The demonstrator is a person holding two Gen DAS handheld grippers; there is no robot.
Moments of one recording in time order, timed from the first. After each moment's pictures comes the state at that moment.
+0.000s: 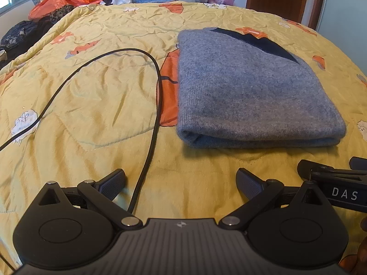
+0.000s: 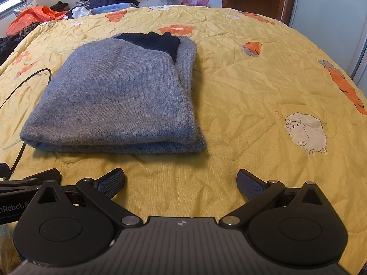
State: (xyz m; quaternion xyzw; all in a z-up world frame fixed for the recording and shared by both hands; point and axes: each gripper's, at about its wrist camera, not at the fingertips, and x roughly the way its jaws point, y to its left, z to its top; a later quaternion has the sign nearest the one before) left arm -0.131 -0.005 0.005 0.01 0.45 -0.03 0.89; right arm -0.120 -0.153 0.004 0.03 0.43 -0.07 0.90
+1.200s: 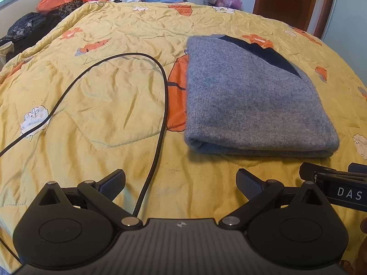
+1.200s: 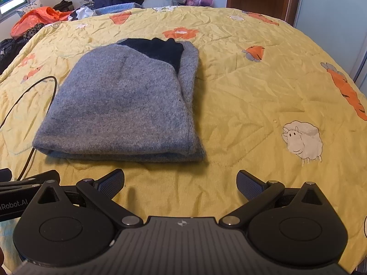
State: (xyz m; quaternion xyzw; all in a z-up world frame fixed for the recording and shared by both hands) left arm -0.134 0.002 0.023 -0.01 0.45 -0.02 0.89; right arm -0.118 -0.157 0.025 0.04 0.44 -0.06 0.90
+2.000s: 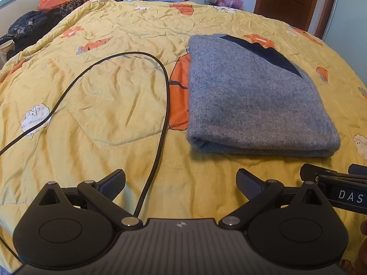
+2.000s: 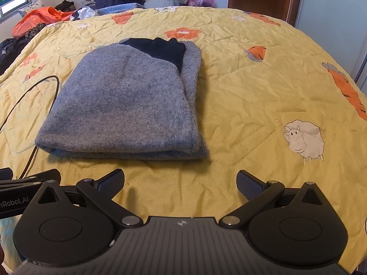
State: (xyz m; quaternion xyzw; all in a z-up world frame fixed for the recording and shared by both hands) left arm -0.133 0.004 0.022 -0.01 0.46 -0.02 0.89; right arm -0.120 -0.154 0.025 0.04 0.44 -0.05 0.90
